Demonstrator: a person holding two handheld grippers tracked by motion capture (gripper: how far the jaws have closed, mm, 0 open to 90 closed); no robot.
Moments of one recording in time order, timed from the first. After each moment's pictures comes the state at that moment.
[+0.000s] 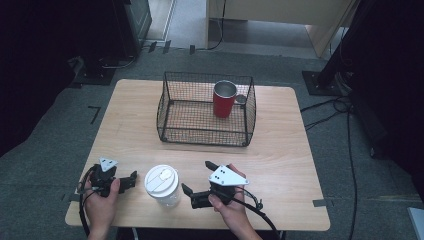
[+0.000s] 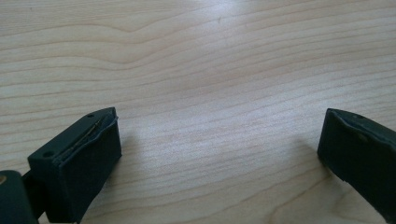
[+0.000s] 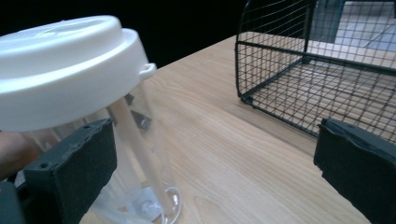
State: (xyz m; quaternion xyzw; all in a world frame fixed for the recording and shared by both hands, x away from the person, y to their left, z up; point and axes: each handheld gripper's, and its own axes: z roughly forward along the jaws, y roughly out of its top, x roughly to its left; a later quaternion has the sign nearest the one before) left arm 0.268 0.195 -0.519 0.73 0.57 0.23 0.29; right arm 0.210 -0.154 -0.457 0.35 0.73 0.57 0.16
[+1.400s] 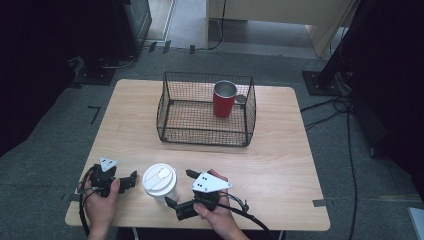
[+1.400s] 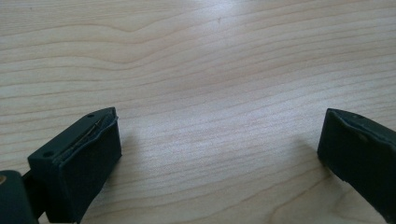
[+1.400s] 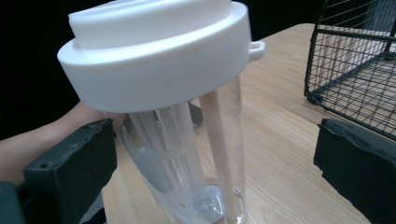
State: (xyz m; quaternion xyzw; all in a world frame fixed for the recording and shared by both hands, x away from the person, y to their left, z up) left arm 0.268 0.195 -0.519 0.73 0.57 0.23 0.29; right arm 0.201 -0.117 -0.465 0.30 0.75 0.59 0.09
